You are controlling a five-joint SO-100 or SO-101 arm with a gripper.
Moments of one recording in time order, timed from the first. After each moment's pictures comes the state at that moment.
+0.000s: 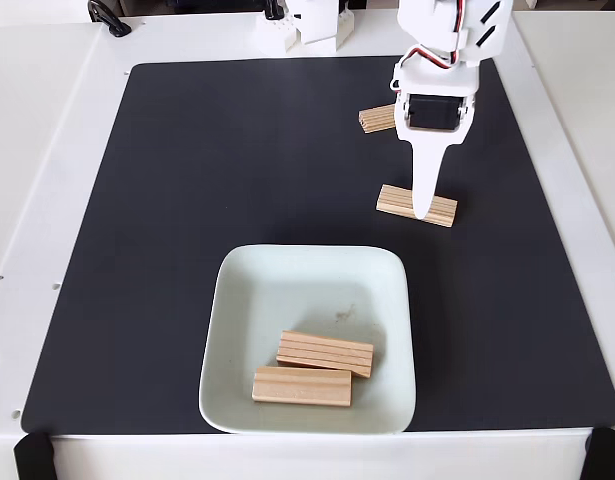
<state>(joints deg) -30.7 67.9 67.6 75.8 38.0</state>
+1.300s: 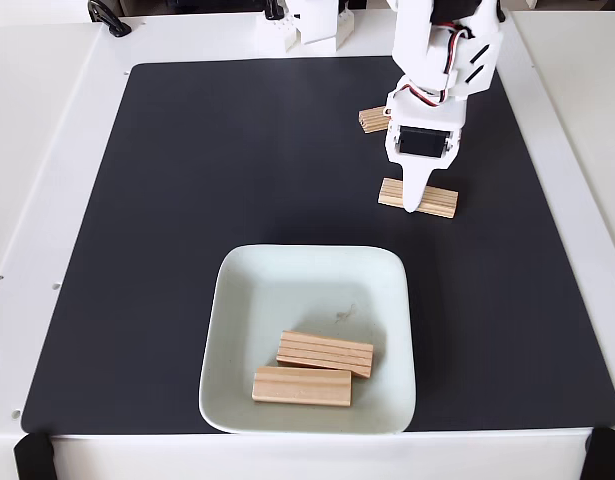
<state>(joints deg) -30.1 61.9 67.6 75.8 38.1</state>
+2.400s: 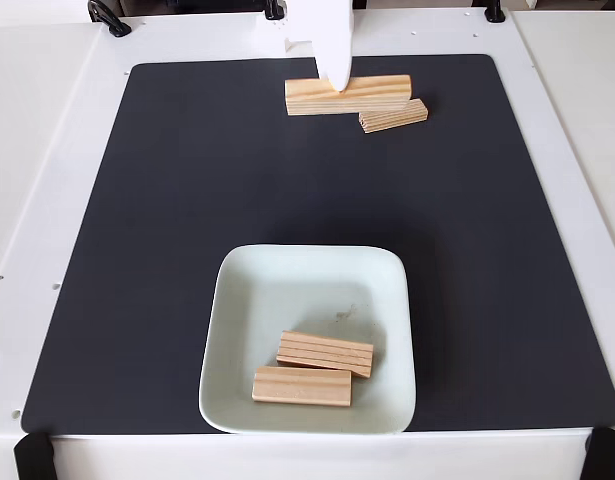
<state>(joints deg) -12.7 112.0 107.1 28.0 4.0</state>
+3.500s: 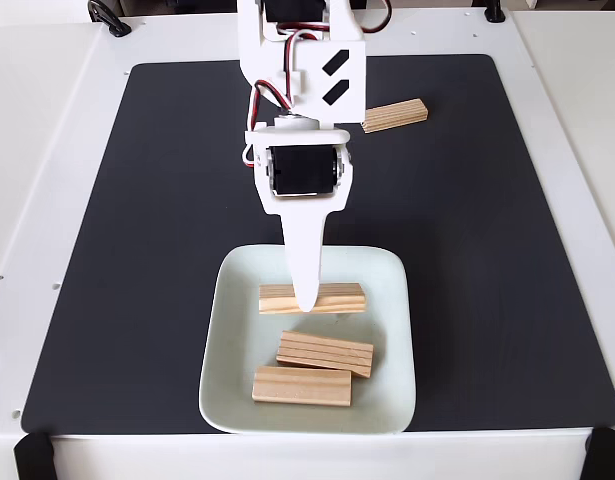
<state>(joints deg) -9.9 50.0 38.2 58.4 -4.6</state>
